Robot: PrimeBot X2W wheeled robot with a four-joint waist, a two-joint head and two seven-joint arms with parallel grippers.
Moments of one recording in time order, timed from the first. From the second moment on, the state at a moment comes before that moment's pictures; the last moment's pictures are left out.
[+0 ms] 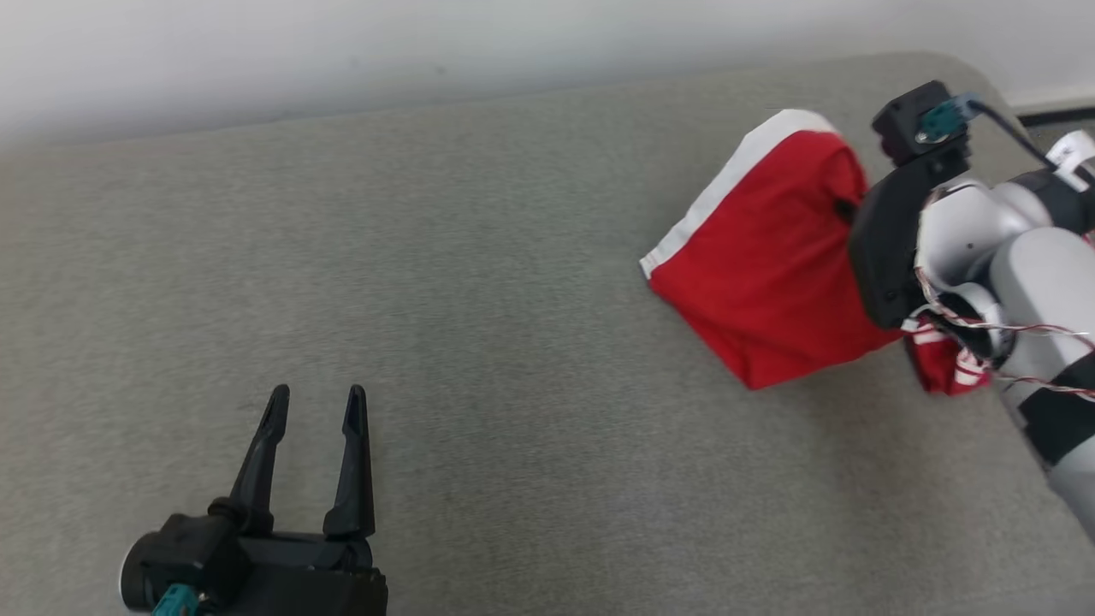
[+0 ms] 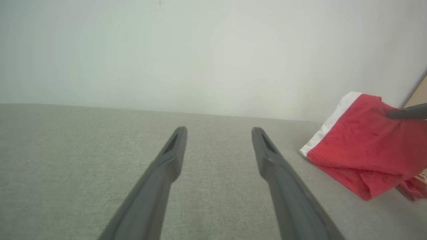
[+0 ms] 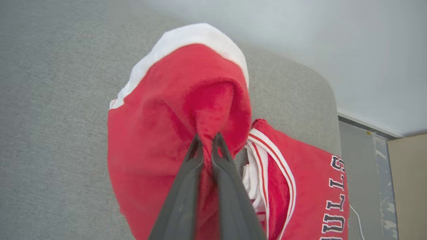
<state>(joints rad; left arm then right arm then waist) -0.07 0.05 -0.10 -0.01 -0.23 -0.04 -0.26 -0.92 -0.45 0.54 0.52 0.45 0.13 0.67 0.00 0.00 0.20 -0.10</state>
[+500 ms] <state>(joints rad) -0.15 0.05 -0.07 0.00 -0.15 -0.10 -0.26 -0.92 -0.64 0.50 0.54 0.40 0.13 0.59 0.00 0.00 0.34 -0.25</state>
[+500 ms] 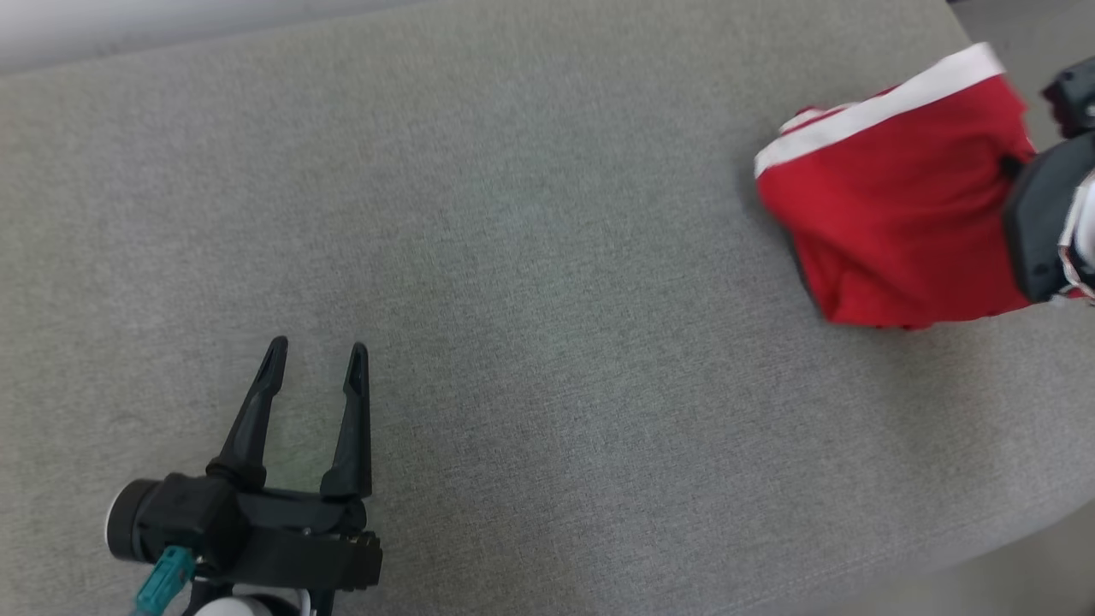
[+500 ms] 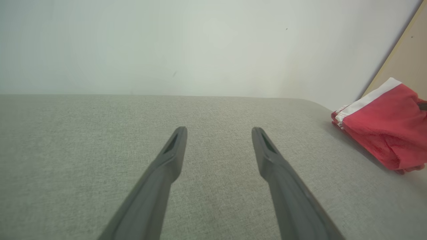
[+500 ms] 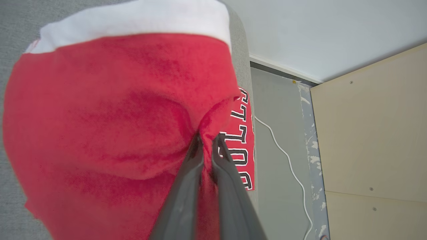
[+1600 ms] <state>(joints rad) -0.09 0.06 0.02 0.02 -0.14 -0.10 -0.26 -0.72 -0.39 0.04 0.77 0.10 0.13 -0.04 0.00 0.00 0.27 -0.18</state>
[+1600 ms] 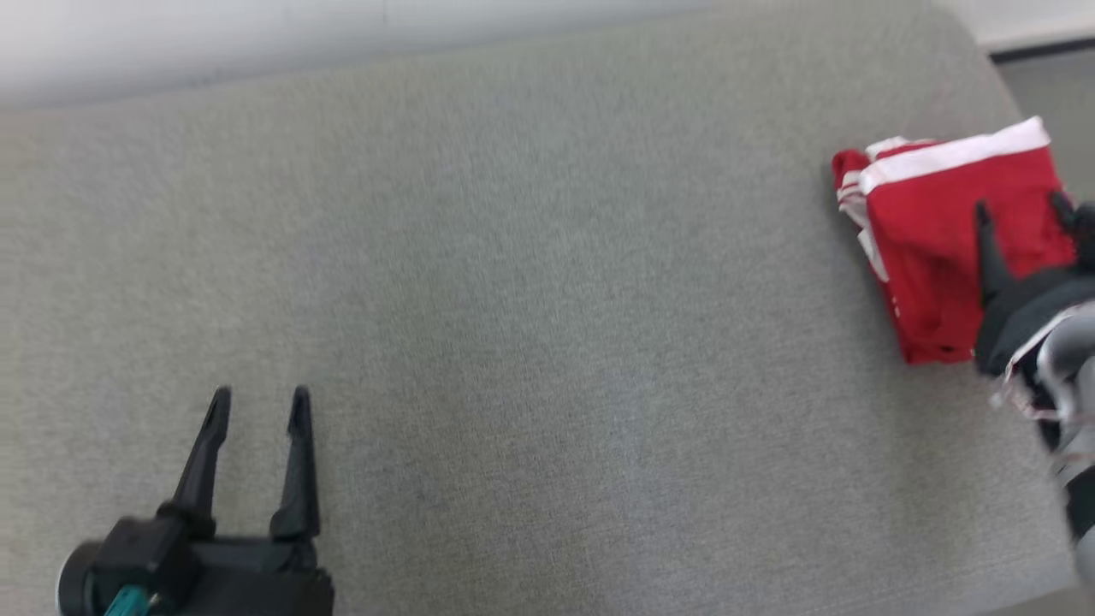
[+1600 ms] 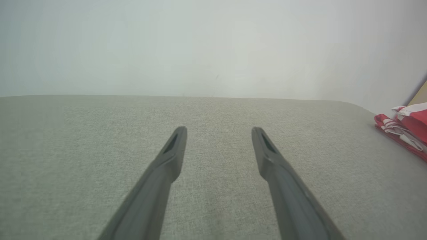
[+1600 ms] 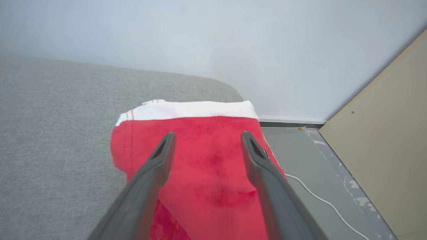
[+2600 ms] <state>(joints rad) 0.12 0.05 0.06 0.14 -0.20 -0.07 -0.26 -0.10 -0.16 0.04 0.37 0.15 0.13 -0.26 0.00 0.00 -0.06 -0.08</state>
